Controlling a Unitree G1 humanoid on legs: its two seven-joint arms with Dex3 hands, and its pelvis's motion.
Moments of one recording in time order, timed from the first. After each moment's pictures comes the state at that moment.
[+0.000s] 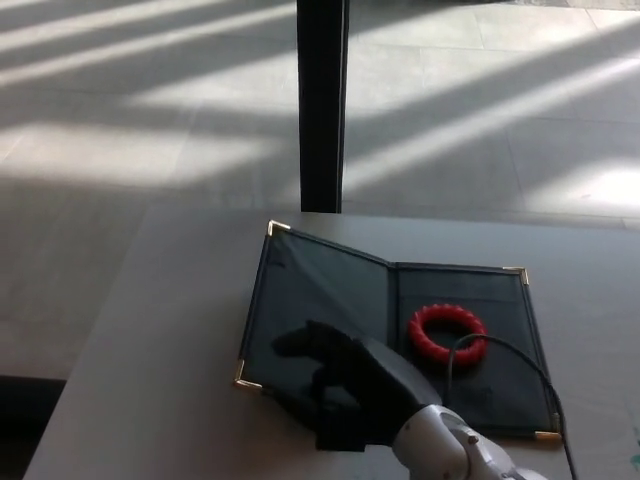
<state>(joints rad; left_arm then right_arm) -0.38 0.50 0.65 0.94 -0.51 0.09 0.19 -0.52 -0.27 0.80 0.02 -0.10 0.50 -0.18</state>
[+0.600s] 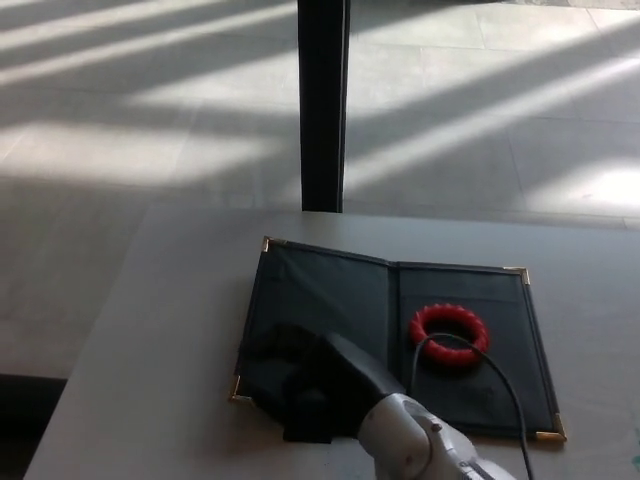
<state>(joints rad) -0.41 0.50 0.62 0.96 -0.48 0.09 0.21 -0.52 -0.11 0.68 0.15 -0.21 0.50 -0.08</state>
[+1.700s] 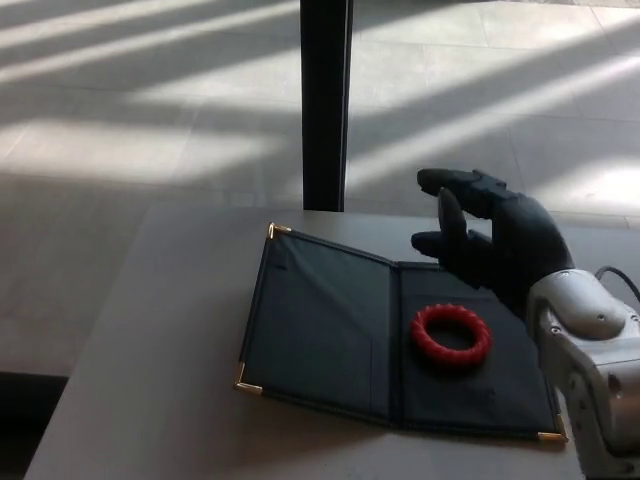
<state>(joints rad) -0.39 0.50 0.64 0.96 -0.48 0.09 0.21 -0.58 -0.06 -0.10 -0.11 -0.01 0.74 0.07</state>
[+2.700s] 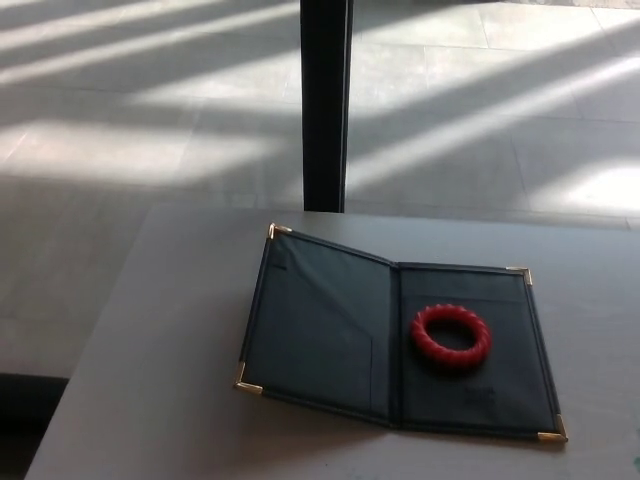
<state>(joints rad) -0.34 0.50 0.67 0.96 -0.48 0.09 0.21 -0.41 -0.53 -1.10 0.00 0.24 0.72 0.09</state>
